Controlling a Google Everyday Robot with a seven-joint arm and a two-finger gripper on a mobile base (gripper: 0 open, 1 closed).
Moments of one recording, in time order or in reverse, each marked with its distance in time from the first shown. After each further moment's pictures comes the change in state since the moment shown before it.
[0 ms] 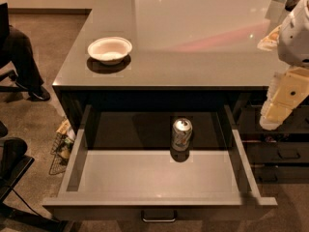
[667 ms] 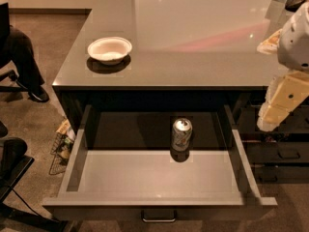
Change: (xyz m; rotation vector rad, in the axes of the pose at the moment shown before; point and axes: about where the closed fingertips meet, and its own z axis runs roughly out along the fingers) arm 0.001 -0.001 0.007 -0.001 -0.031 0.014
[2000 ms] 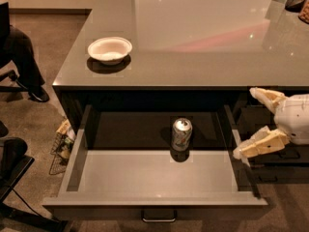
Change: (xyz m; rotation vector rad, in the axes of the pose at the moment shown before) arm 0.029 0.011 0.111 0.062 -0.659 0.179
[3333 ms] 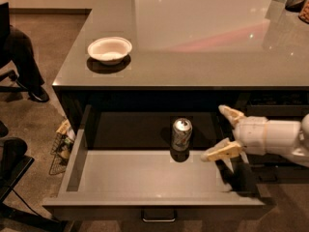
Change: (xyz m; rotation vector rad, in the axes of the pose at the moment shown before) arm 0.053 -0.006 0.109 -0.024 -0.151 0.053
